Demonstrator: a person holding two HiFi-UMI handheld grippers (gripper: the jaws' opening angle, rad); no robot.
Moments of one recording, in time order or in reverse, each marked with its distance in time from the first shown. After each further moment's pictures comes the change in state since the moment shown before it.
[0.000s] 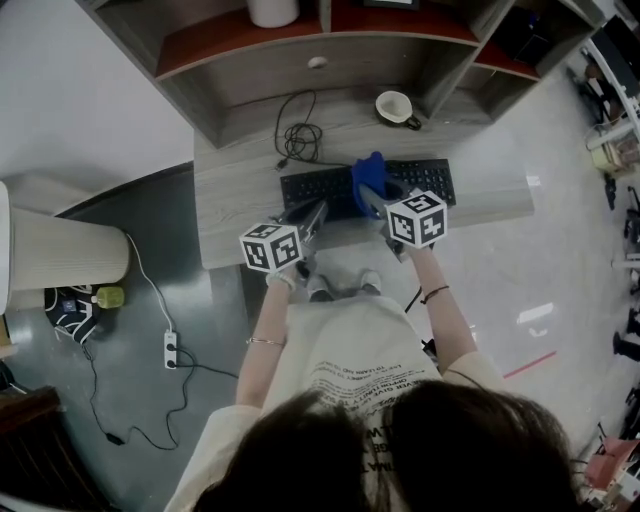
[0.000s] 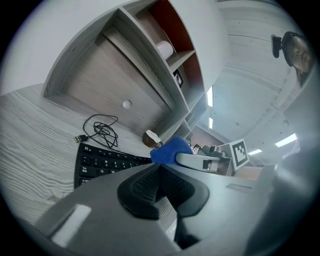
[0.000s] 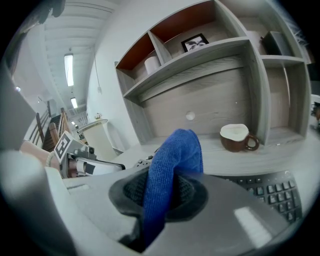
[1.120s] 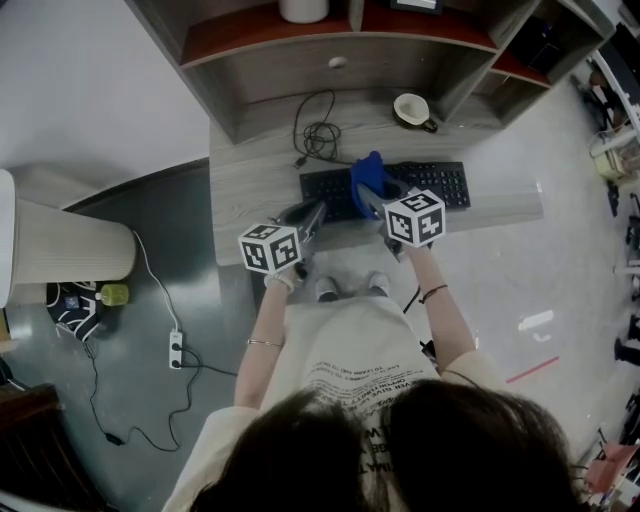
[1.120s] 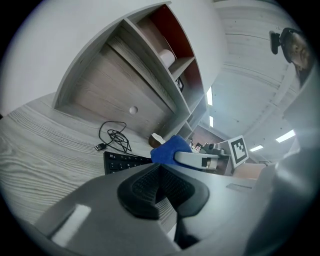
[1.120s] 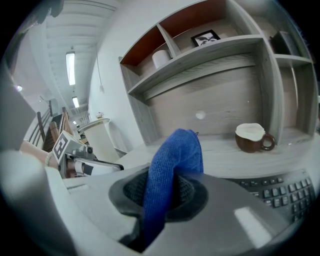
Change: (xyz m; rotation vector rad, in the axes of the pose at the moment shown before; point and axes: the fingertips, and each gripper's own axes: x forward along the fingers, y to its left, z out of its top) left arm -0.040 0.028 0.008 0.035 -0.005 0.021; right arm 0.035 0.036 0.003 -0.015 -0.003 0.014
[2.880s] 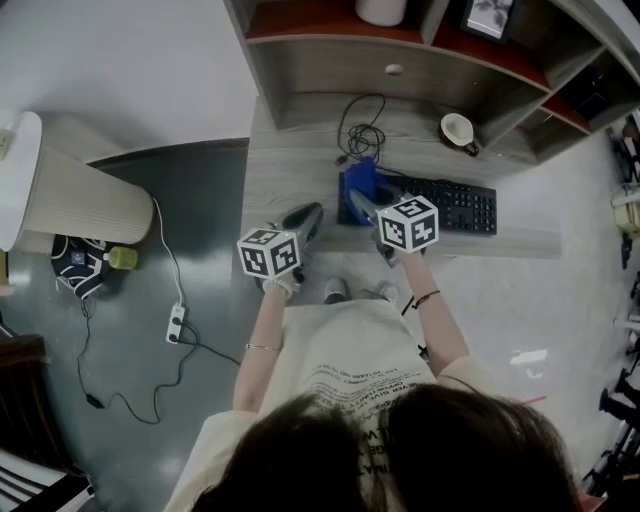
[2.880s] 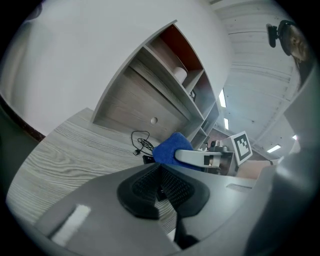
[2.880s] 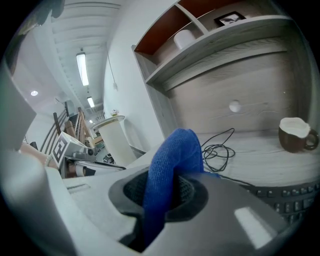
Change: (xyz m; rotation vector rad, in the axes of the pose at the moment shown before) left arm -0.074 0.050 0.005 -0.008 -0.068 0.184; right arm 0.070 0.077 0.004 -0.041 0.030 0.178
